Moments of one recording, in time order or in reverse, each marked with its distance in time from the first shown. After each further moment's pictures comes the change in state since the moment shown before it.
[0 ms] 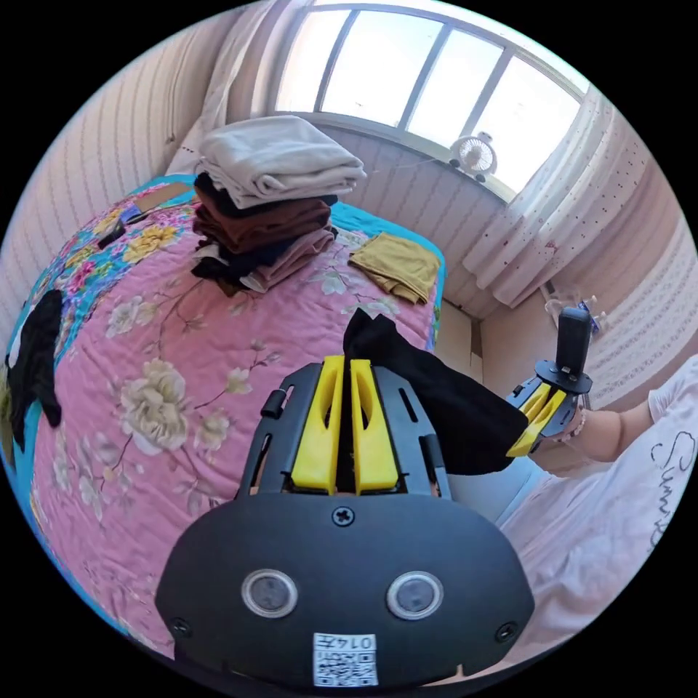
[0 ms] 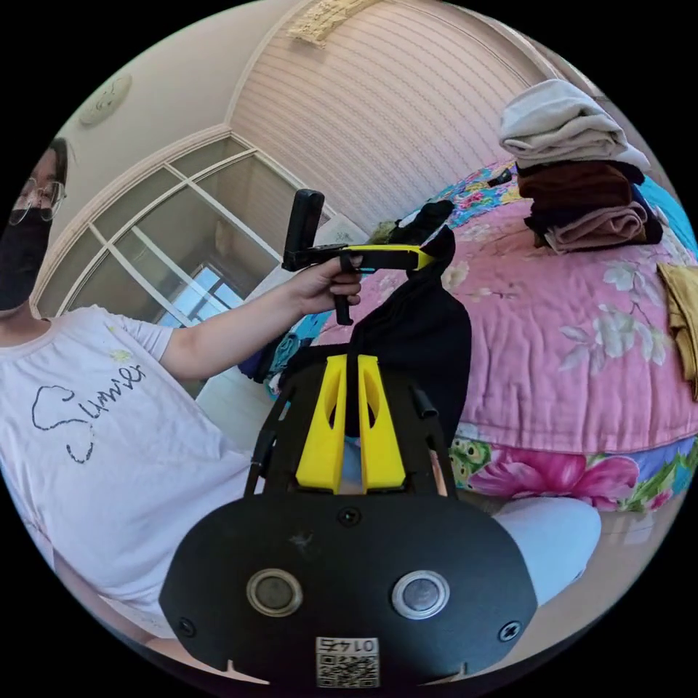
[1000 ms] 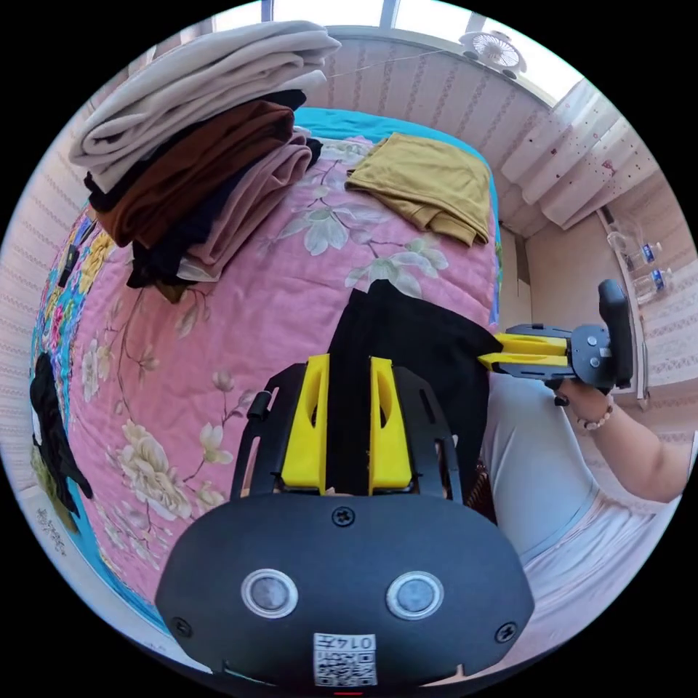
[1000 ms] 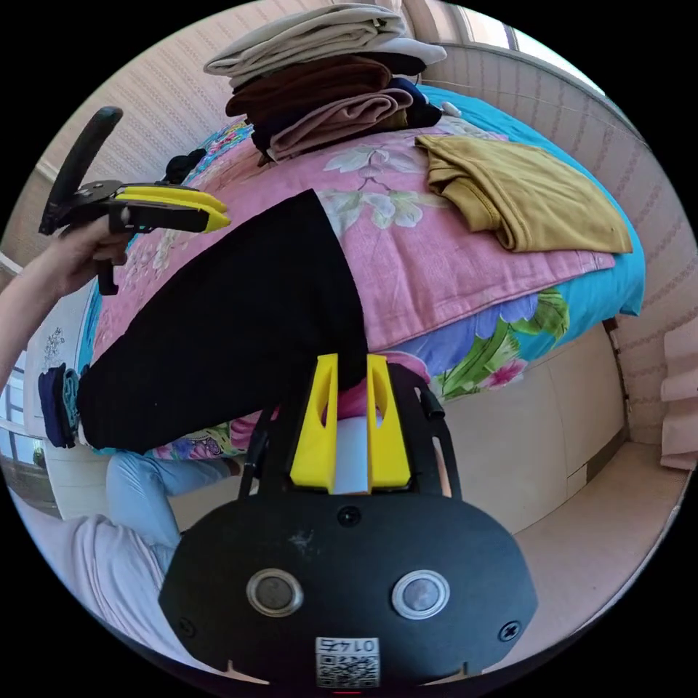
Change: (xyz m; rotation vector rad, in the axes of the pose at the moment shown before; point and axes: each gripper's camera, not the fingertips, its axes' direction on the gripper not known) left arm 0.017 -0.096 0.258 -0.390 -0.134 0.159; right arm 0.141 -0.001 -0.002 -0.213 0.836 0.431
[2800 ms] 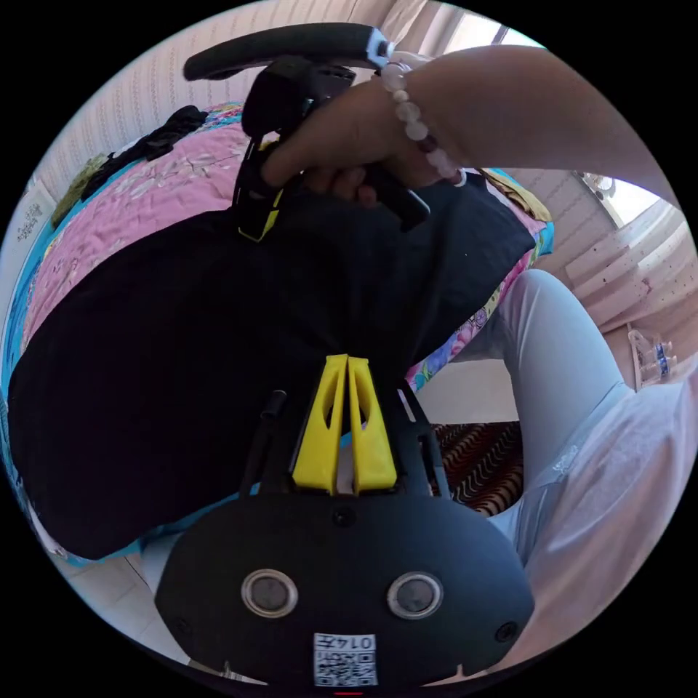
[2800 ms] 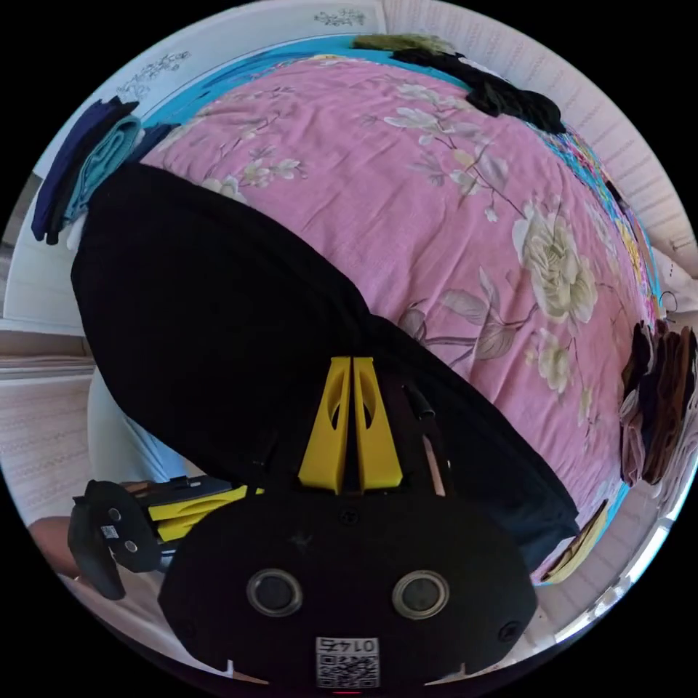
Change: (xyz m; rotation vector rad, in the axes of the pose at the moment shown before) left arm -0.021 0.520 -0.087 0.220 -0.025 -0.622; right arm -0.581 0.000 0.149 -0.307 0.087 -0.886
